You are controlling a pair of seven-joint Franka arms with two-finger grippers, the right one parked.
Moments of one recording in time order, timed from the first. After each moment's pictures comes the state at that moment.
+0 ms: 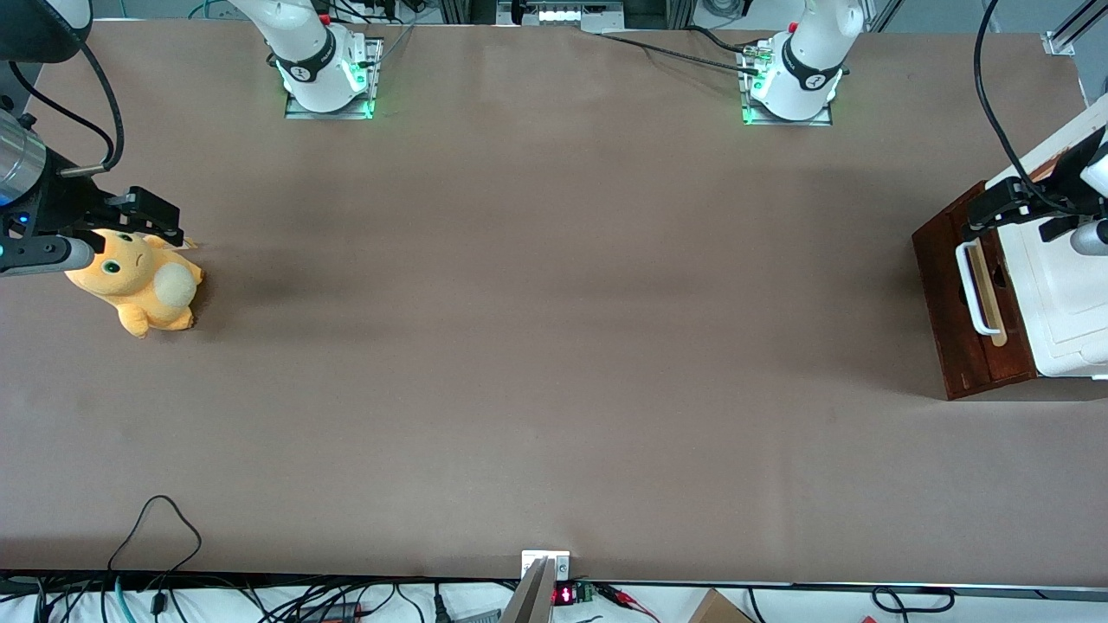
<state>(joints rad) 0.10 0.04 -0.07 -1.56 0.00 1.61 0.02</state>
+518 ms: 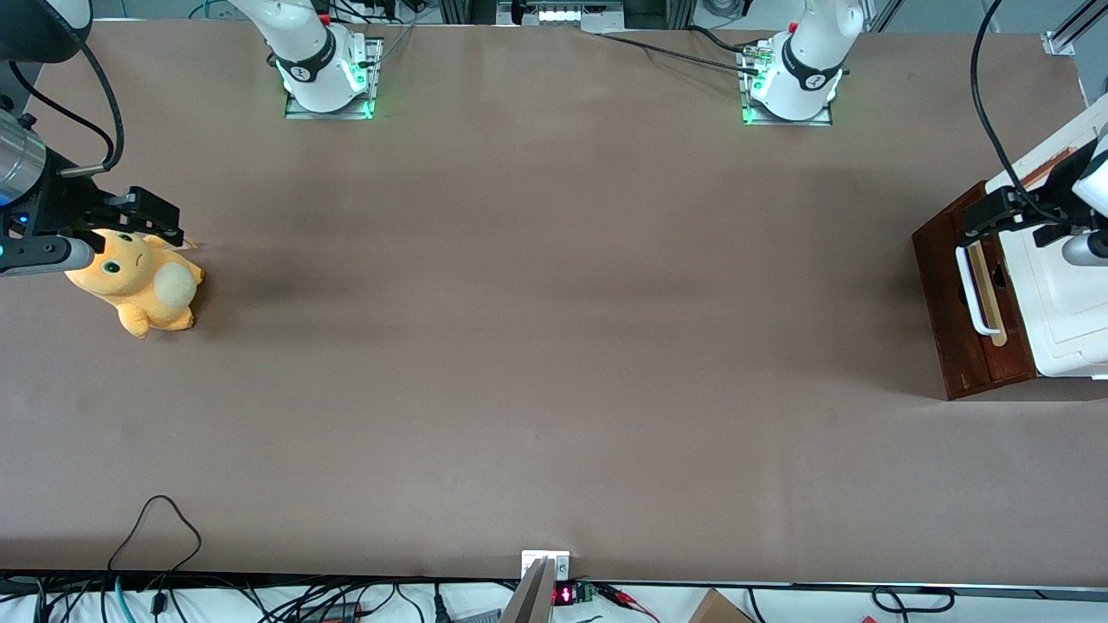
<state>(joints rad) 0.10 0.07 -0.07 -1.56 0.00 1.61 0.00</state>
